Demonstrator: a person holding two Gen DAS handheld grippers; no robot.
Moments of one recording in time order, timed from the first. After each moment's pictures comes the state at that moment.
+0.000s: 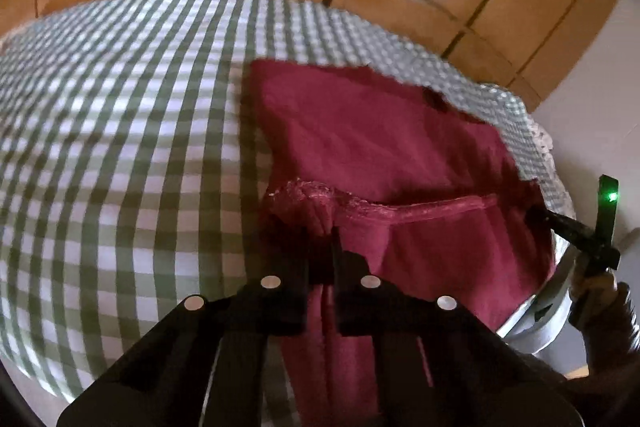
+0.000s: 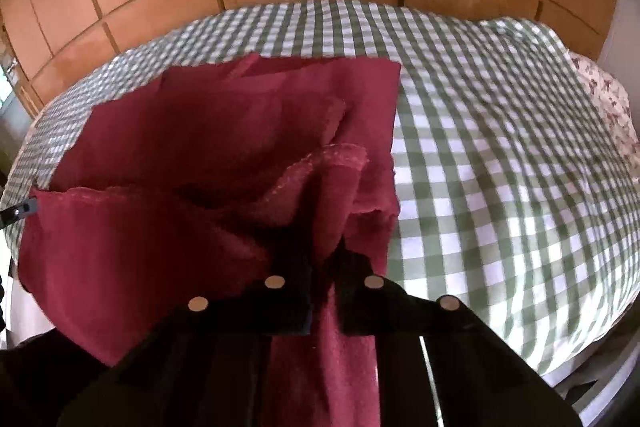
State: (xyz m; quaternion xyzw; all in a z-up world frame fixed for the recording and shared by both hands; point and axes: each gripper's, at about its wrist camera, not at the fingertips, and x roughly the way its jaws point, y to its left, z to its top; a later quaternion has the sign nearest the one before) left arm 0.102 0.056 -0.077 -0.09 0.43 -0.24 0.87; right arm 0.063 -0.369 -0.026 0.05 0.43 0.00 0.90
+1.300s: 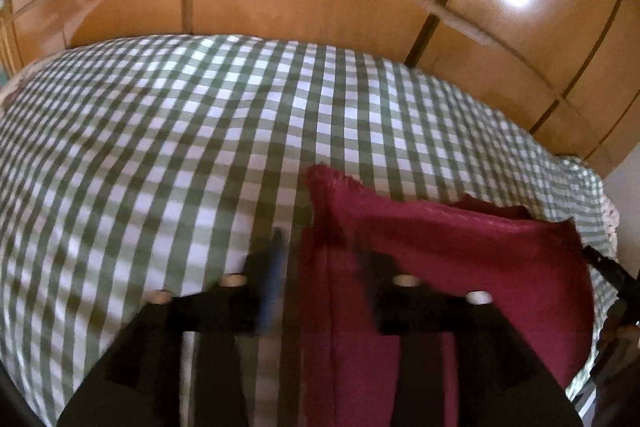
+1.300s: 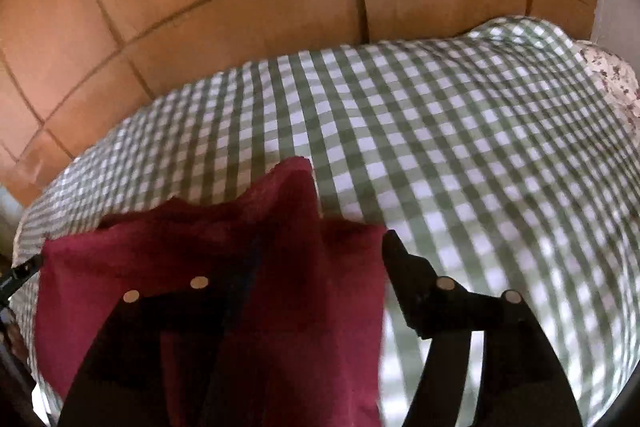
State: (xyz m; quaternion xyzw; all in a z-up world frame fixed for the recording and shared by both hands) left arm 0.256 0.050 -0.066 -0.10 0.42 -0.10 0.90; right arm 0.201 -0.443 -0.016 0.16 0.41 -0.04 0.90
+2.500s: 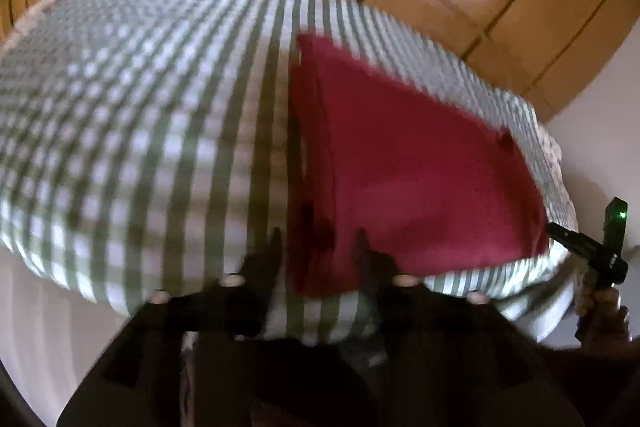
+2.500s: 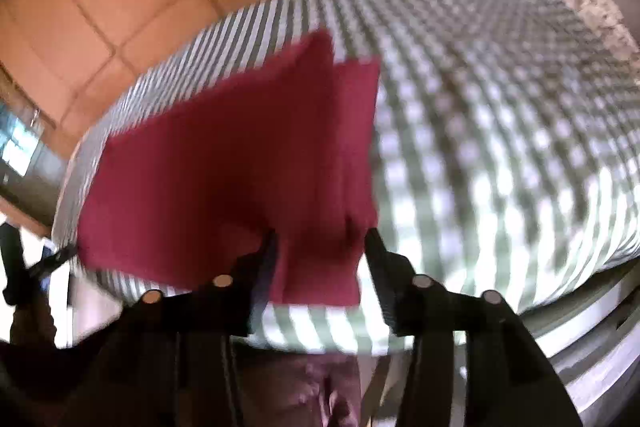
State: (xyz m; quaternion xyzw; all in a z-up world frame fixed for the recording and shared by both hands) left arm 0.035 0.085 -0.071 -0.12 0.44 -0.17 0.87; right arm 0.017 -0.410 -0.018 0.17 0.44 0.01 0.88
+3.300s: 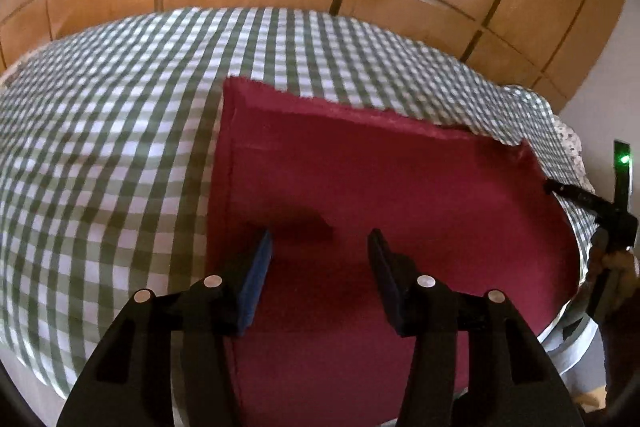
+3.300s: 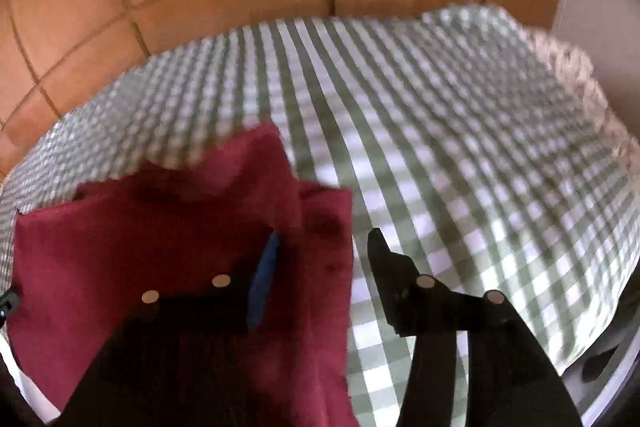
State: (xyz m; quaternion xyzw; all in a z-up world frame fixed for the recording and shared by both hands) left arm 0.106 0.016 -0.078 -0.05 0.42 -0.17 0.89; right arm 0.116 -0.405 -0.029 0.10 0.40 -0.08 0.91
